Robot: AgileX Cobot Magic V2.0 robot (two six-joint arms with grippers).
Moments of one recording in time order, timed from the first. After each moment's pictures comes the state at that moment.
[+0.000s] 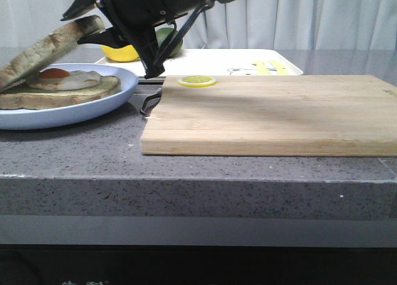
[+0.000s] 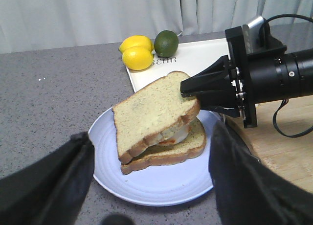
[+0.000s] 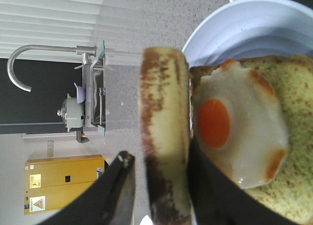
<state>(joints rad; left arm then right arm) -0.31 0.46 -0.66 0.03 0.51 -0.02 0.63 1.96 -1.47 1.80 0.40 -0.52</state>
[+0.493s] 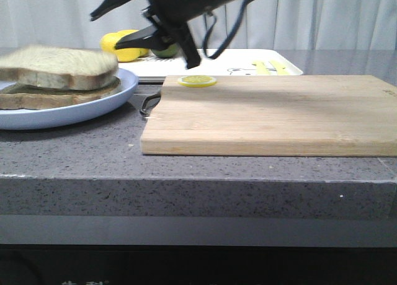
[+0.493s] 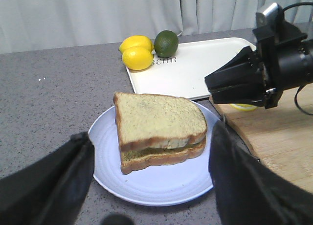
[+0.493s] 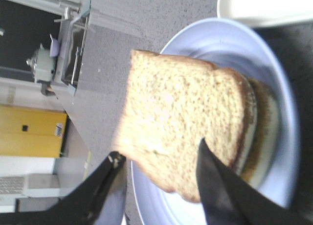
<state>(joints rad) -0.31 0.46 -0.66 0.03 0.51 -0.02 0.47 1.91 -1.47 1.45 0.63 -0.51</state>
